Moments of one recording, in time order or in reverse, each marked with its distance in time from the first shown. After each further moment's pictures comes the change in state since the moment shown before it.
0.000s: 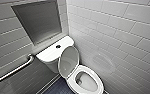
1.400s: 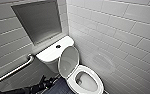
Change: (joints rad) left arm -0.457 0.092 -0.330 -0.003 0.018 -0.832; right arm -0.068 -0.138 0.283 -0.010 0.206 0.001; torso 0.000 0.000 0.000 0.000
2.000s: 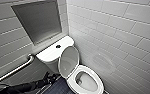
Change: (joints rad) left arm -0.060 0.108 -0.141 0.000 0.063 -0.029; right arm -0.011 -0.001 0.043 0.000 0.006 0.000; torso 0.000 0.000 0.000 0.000
